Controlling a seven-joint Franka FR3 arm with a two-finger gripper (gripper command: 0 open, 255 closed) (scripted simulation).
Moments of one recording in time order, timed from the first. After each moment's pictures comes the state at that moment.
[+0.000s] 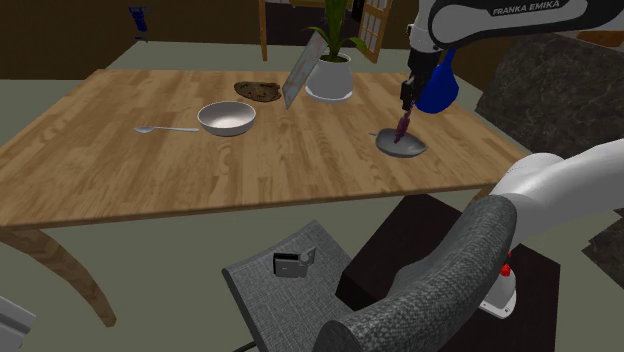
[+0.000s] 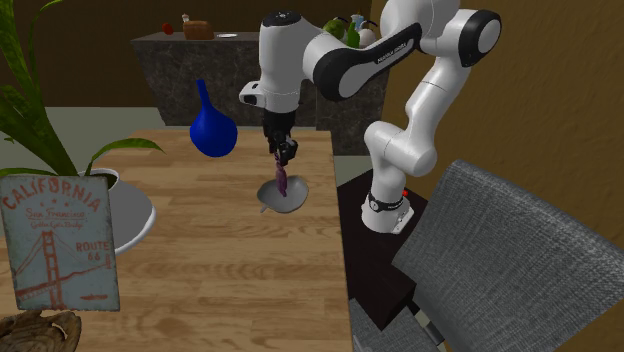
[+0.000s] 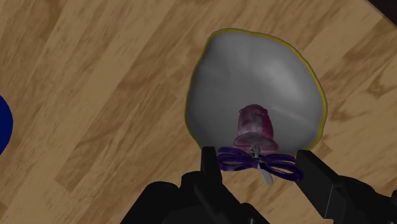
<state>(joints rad) -0.14 -0.63 -0.12 -2.46 -0.29 1.86 -0.12</state>
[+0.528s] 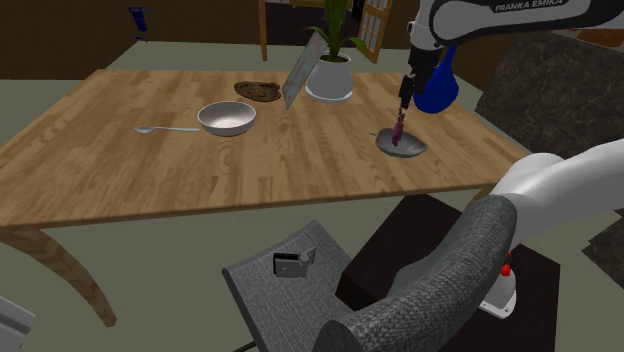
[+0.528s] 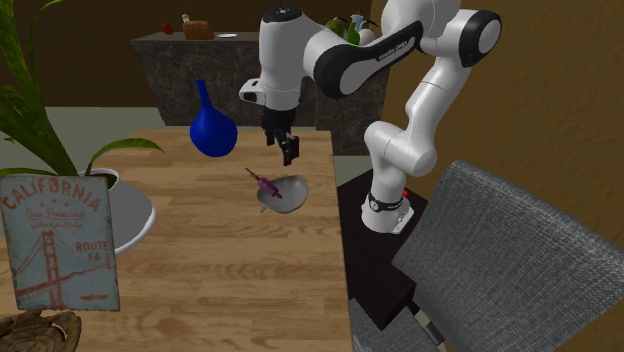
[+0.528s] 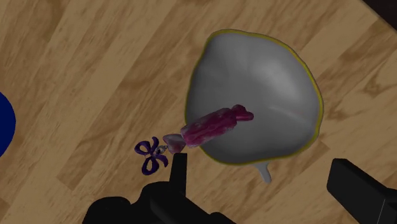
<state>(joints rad) -0.13 -0.63 -0.11 -2.44 -0.28 1.84 -0.12</state>
